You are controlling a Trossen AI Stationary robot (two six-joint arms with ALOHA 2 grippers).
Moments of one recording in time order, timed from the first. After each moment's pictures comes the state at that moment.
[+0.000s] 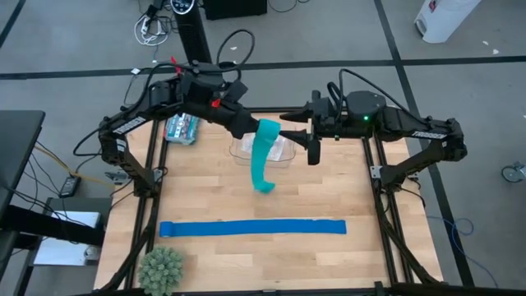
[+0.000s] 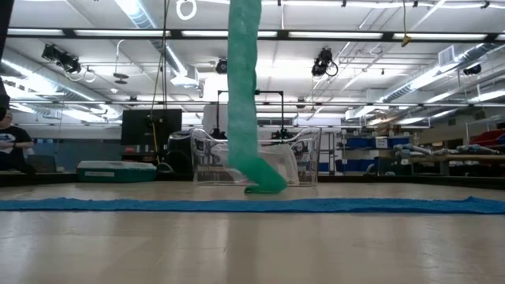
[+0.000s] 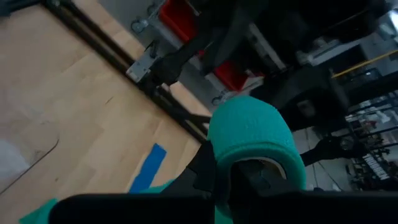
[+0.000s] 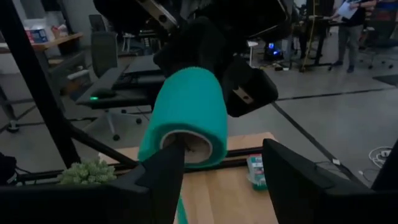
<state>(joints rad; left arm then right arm) 0.18 1.63 2.15 -0.91 0.29 -0.77 0.01 1.31 1.58 -0.36 0.14 0.06</state>
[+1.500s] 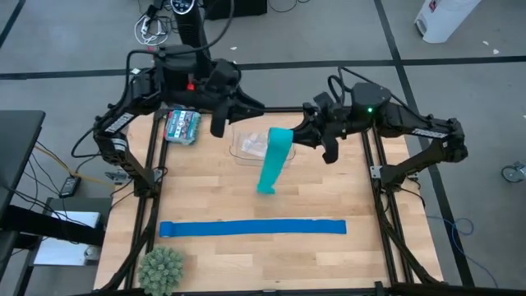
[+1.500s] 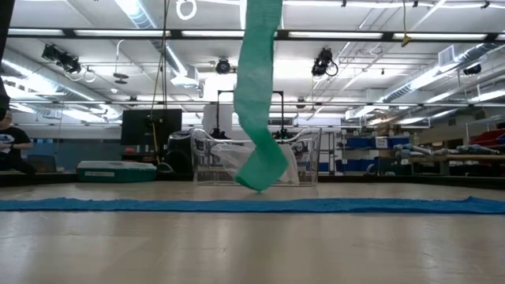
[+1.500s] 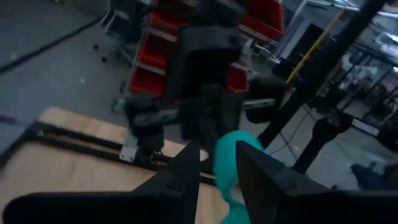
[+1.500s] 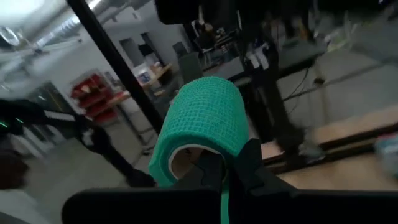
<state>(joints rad) 0.21 1.63 2.31 -0.81 0.33 -0.36 -0.04 1.30 1.58 -0.29 -0.25 0.46</state>
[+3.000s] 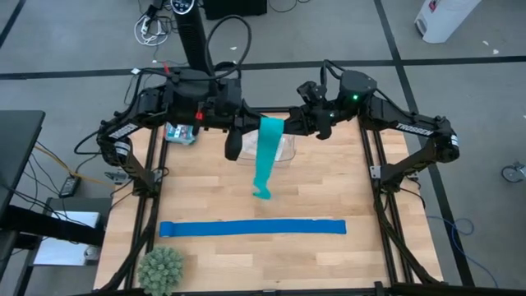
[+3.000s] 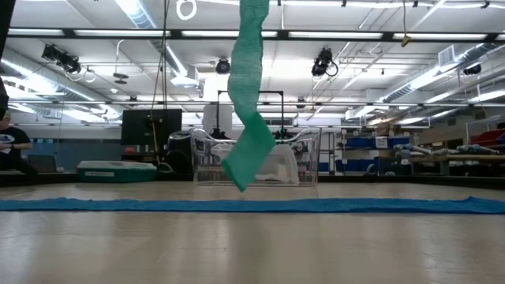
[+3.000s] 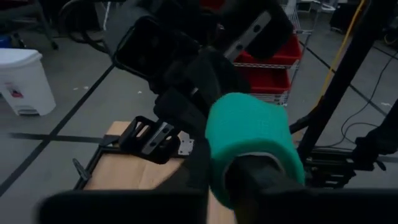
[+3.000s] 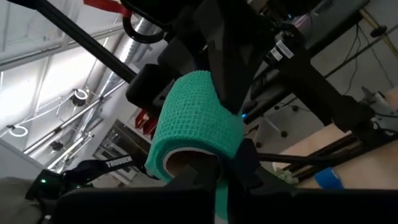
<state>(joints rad) 0.03 1.67 2.32 -0.88 -0.01 -0.07 -0.17 1.39 1.58 -0.09 -0.52 0.89</state>
